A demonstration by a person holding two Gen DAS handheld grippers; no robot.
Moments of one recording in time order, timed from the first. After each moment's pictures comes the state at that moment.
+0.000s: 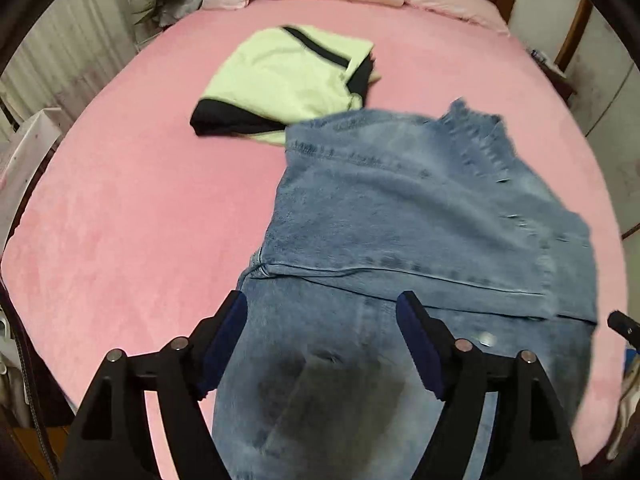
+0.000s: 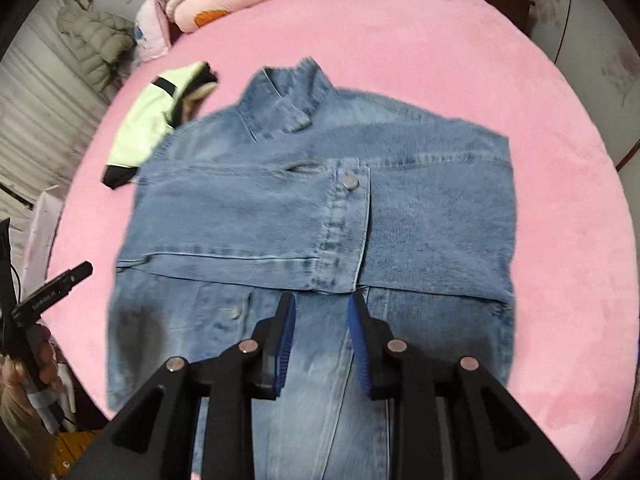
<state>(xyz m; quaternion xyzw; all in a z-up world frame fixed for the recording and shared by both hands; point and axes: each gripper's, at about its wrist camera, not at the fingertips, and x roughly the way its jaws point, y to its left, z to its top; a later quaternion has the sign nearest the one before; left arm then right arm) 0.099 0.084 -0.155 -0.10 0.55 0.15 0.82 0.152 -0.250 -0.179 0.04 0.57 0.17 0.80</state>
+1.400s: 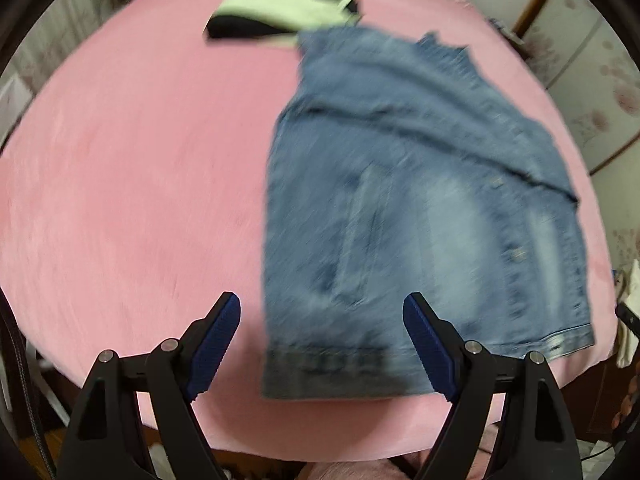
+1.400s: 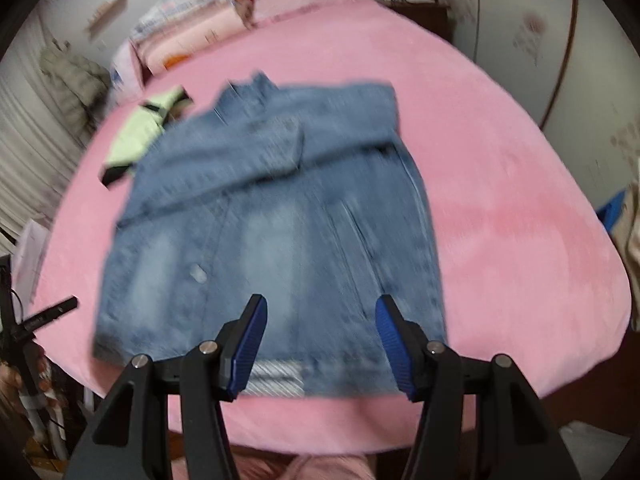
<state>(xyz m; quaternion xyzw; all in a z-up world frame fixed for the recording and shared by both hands) -0.072 0.130 -0.222 -0.13 0.59 0.07 0.79 -0.058 -0.319 -0.210 0.06 0.54 0.05 0.84</state>
